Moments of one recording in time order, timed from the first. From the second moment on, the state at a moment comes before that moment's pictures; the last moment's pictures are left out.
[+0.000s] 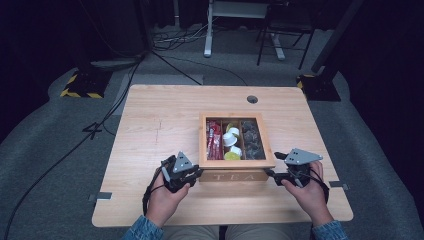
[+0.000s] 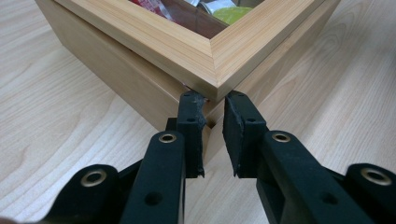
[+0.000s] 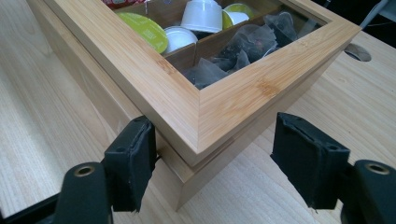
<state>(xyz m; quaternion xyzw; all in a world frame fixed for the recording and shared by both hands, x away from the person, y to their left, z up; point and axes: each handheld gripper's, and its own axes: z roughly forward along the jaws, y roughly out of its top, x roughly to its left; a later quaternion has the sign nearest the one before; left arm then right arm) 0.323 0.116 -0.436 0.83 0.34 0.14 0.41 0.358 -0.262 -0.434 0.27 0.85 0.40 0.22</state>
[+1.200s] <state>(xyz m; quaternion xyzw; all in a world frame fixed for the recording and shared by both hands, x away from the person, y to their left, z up) 0.328 0.197 -0.472 0.81 0.43 0.21 0.33 0.374 -0.263 -0.371 0.21 0.84 0.43 0.26</state>
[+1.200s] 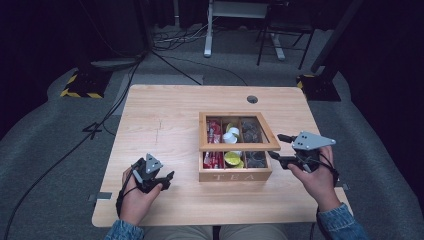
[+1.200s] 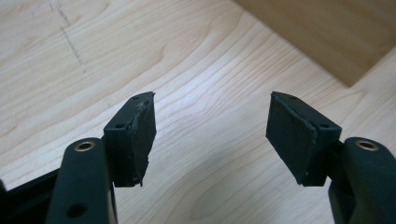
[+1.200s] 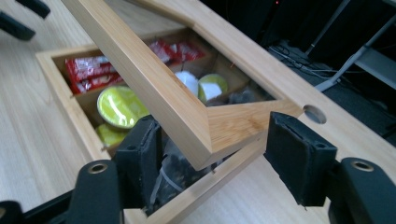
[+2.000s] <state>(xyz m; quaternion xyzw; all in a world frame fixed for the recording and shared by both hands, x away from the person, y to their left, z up) 0.347 0.215 -0.499 0.80 0.45 0.20 0.33 0.423 -0.261 -0.322 0.23 0.82 0.47 0.23</state>
